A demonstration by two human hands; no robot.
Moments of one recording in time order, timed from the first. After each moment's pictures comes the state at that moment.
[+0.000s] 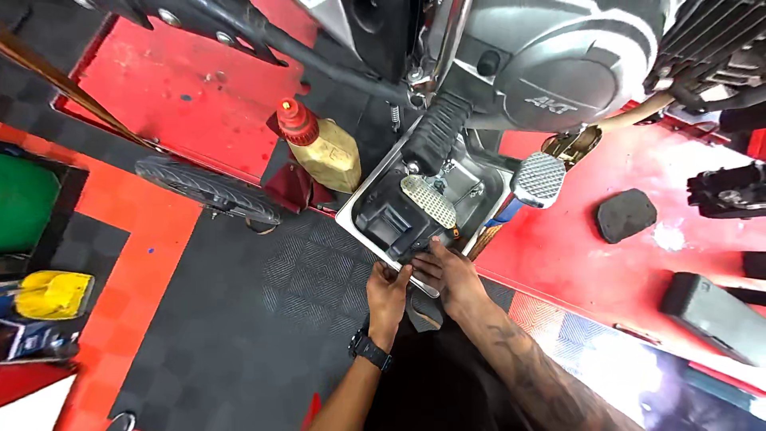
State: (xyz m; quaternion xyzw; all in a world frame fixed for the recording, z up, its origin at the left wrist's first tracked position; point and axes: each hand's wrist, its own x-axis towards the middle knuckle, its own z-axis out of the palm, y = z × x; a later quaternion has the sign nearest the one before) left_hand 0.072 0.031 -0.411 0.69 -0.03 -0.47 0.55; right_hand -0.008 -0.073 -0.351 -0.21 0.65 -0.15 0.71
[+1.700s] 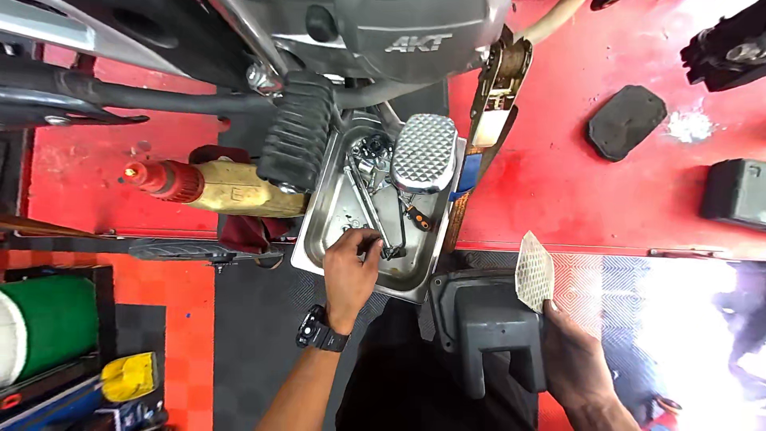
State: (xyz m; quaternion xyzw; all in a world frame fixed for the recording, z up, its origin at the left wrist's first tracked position) left_hand 0.133 -0.035 -0.398 0.74 -0.55 -0.27 0.29; right_hand -0.204 0.016 -0.367 -0.07 0.54 -0.46 0.70
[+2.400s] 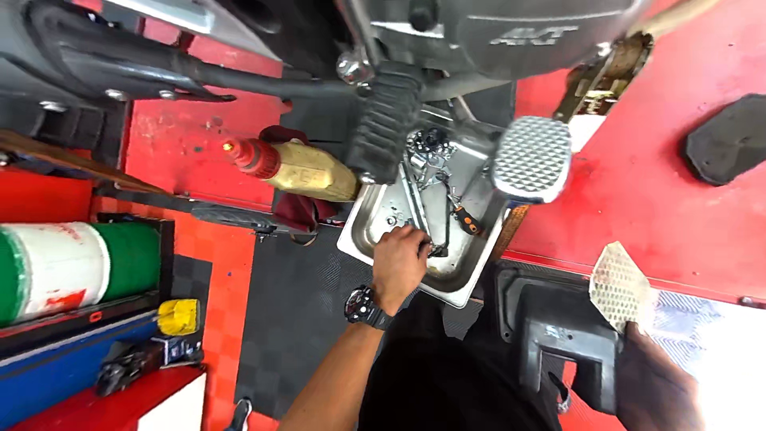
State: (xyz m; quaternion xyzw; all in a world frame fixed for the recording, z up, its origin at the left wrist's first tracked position) left_hand 0.131 -0.040 -0.400 0.73 -0.63 -0.24 0.11; right_hand -0.233 -0.005 -0.369 -0.13 0.56 -0.44 0.69
